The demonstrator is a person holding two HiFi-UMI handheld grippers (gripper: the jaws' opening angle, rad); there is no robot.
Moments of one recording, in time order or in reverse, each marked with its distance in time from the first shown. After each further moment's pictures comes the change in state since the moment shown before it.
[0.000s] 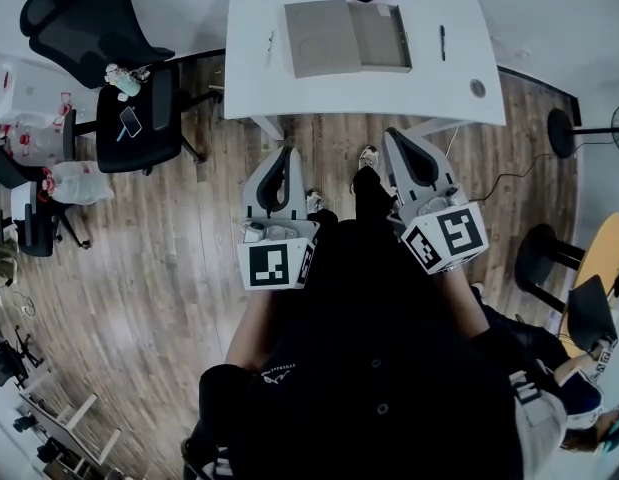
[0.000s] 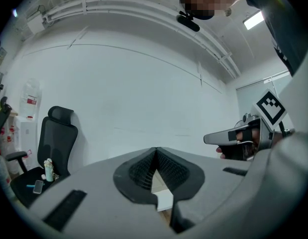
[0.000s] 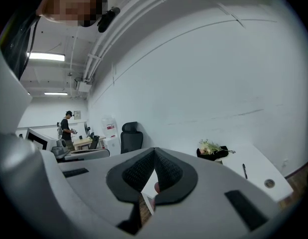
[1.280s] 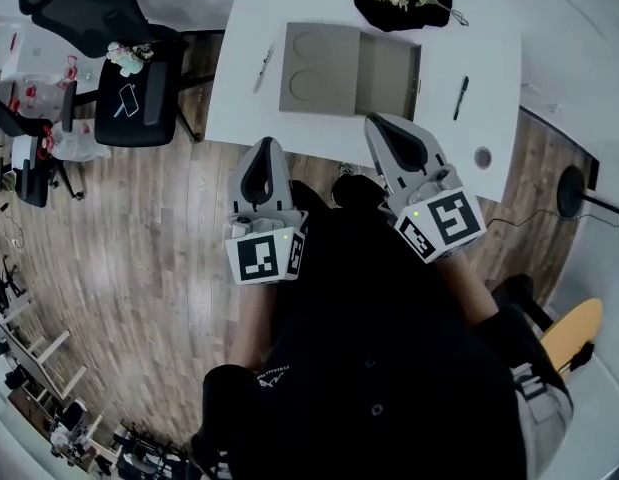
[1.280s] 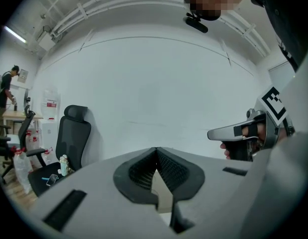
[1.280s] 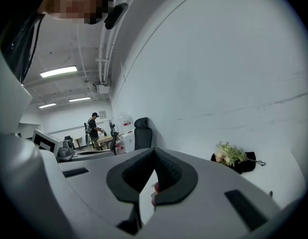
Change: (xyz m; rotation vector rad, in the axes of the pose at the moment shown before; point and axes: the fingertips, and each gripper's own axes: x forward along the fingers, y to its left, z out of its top) left arm 0.189 0.022 -0.015 -0.018 0.069 0.333; right arm 0.162 -0.150 0.026 -0.004 0.091 0.335
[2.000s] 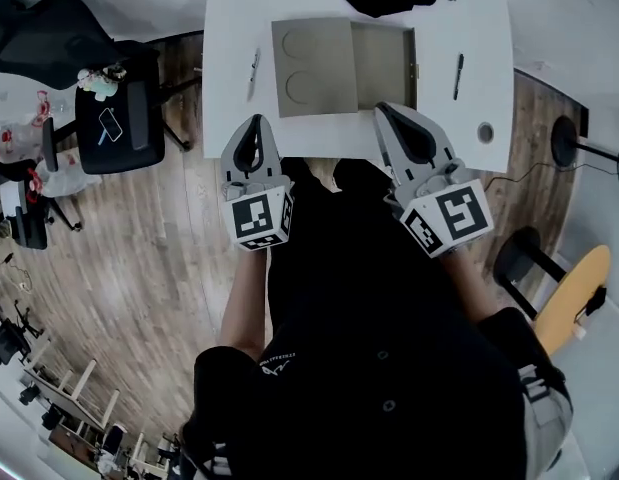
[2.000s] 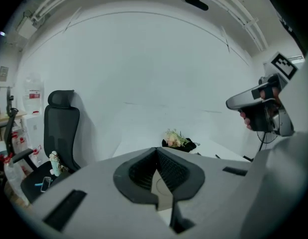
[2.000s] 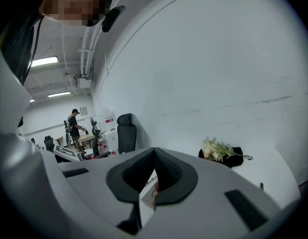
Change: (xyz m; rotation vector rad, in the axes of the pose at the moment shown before) left arm 0.087 0.071 -0.062 0.051 0.175 -0.116; right arm 0.046 -0.018 -0.003 0.047 0.051 -0.205
